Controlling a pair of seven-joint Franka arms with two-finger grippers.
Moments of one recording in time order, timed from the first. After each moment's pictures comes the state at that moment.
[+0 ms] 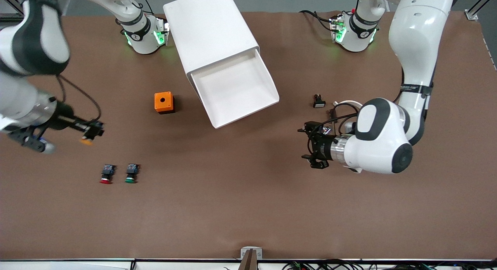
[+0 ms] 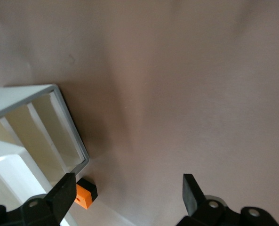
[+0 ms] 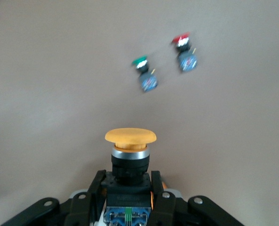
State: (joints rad) left arm -0.18 0.67 -0.18 -1.26 -0.48 1.71 -2.04; right arm 0.17 0.10 -0.07 -1.74 0.14 1.79 0.54
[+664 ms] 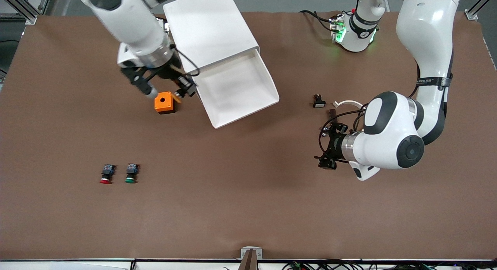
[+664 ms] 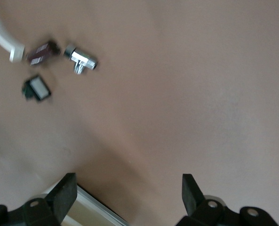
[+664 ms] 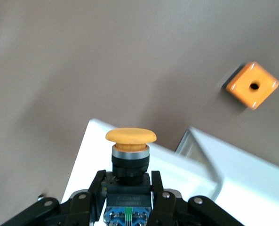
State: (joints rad) left arm -0.18 0.64 -0.19 -1.26 -0.25 1.68 -1.43; right arm 0.68 0.01 -0.06 -1.80 0.14 1.92 1.36
